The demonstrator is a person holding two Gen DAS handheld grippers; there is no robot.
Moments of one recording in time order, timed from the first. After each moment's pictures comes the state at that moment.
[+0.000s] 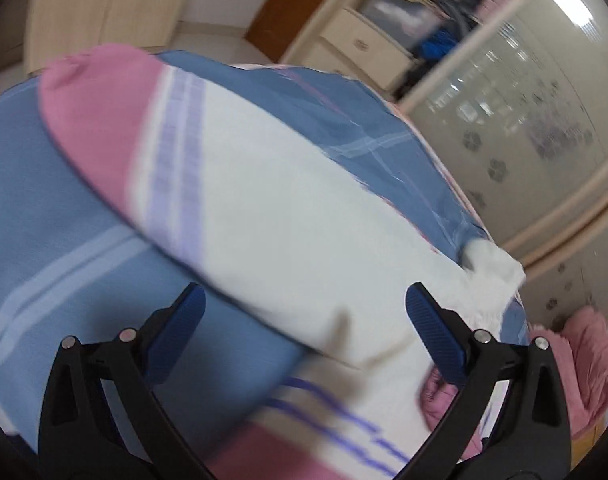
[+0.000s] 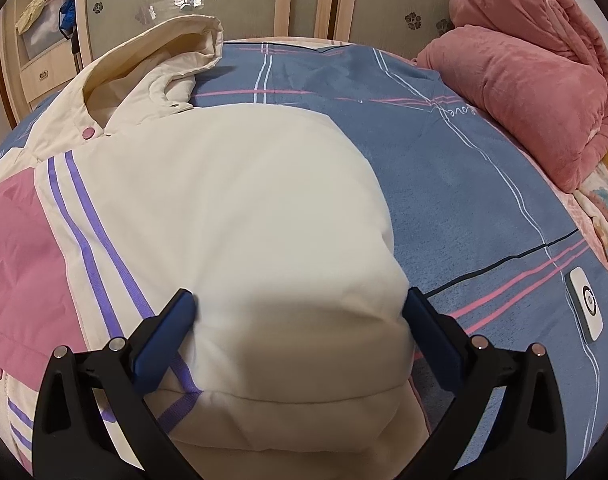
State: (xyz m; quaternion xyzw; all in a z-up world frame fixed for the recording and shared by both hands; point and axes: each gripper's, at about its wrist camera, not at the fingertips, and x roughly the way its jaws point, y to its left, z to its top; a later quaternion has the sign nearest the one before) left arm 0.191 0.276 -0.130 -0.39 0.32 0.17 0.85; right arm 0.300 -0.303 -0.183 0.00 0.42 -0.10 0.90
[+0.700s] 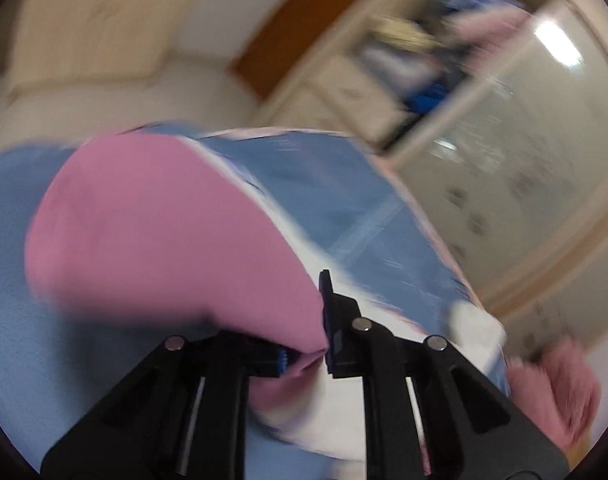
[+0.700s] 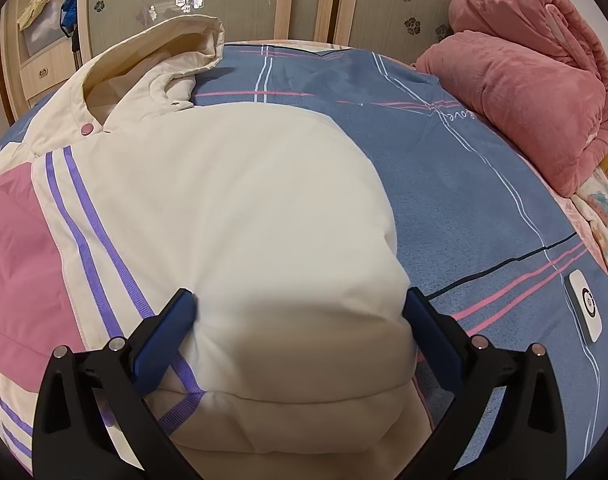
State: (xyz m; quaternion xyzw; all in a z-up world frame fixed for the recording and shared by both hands) left arm 0.225 0.341 -0.082 -0.38 0.24 0.11 0.89; right arm 0.302 -0.301 -0.186 -0.01 0.42 -0.11 0.90
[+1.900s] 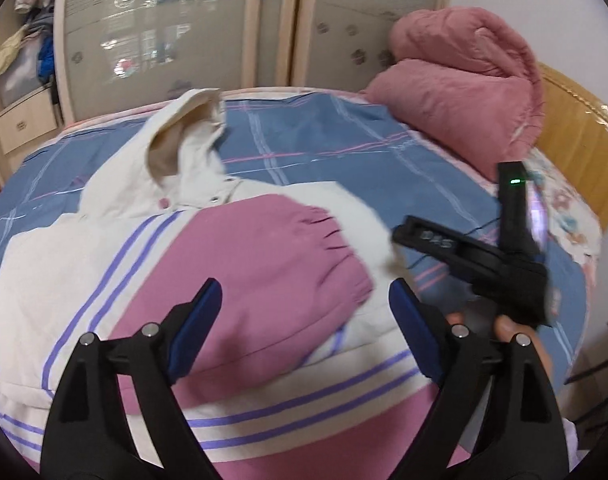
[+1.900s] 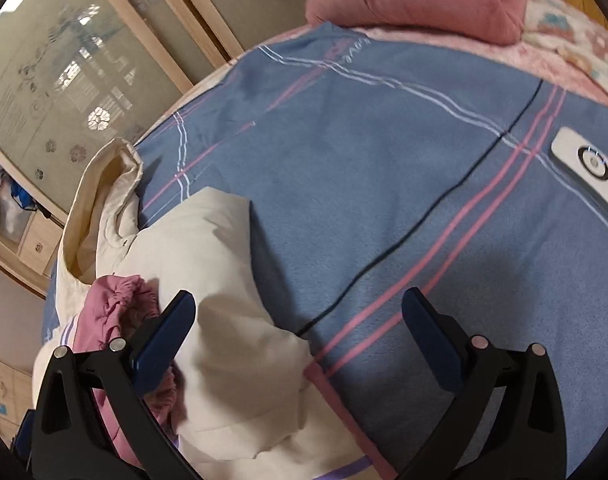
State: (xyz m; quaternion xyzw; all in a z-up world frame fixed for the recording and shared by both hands) left arm 0.249 -0.171 -0.076 0.03 0.35 -0.23 0.91; right arm 0.277 -0.417 -0.163 0.31 0.39 -0.14 0.85
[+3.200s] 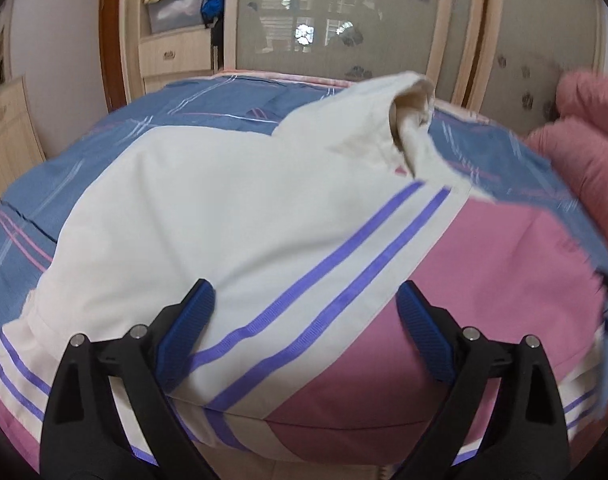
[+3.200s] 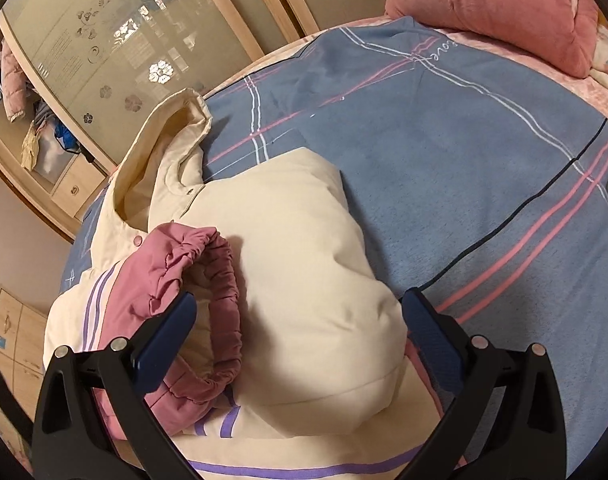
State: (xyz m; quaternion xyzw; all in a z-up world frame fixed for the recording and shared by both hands) left arm 0.295 -0.035 -0.149 -0.04 0.36 0.04 0.93; right arm 0.286 -0.367 -0.151 0.26 0.40 -0.03 0.88
